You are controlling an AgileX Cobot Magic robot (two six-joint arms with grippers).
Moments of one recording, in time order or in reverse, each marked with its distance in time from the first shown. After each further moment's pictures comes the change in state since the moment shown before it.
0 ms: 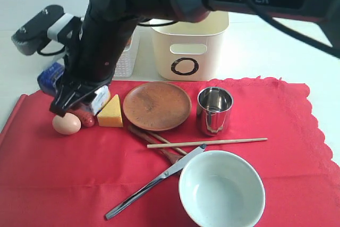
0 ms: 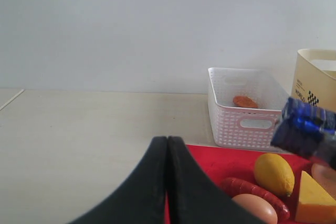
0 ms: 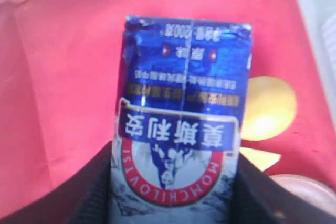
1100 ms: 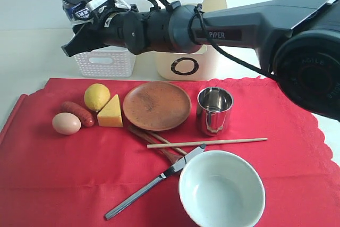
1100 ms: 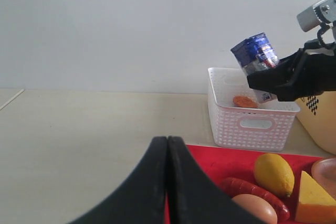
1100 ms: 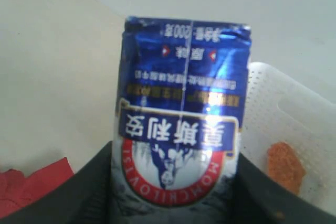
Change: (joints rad) left arm 0.000 0.000 0.000 0.000 0.000 0.000; right arm -0.120 0.237 -0.030 0.047 -0.896 0.088
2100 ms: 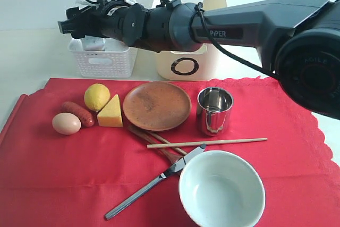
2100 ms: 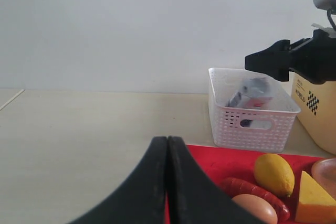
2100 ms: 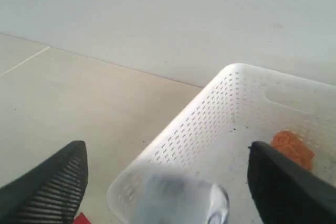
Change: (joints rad) left arm 0.000 0.000 0.000 0.000 0.000 0.000; right arm 0.000 -0.004 0.000 0.333 -0.083 0.000
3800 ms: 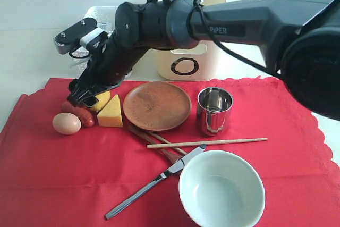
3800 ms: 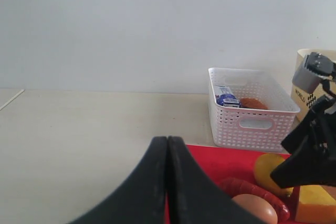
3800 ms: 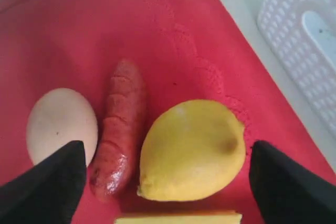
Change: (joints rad) left arm 0.000 0.000 0.000 0.000 0.000 0.000; right arm 0.023 -0.020 0.000 -0.255 0.715 -0.082
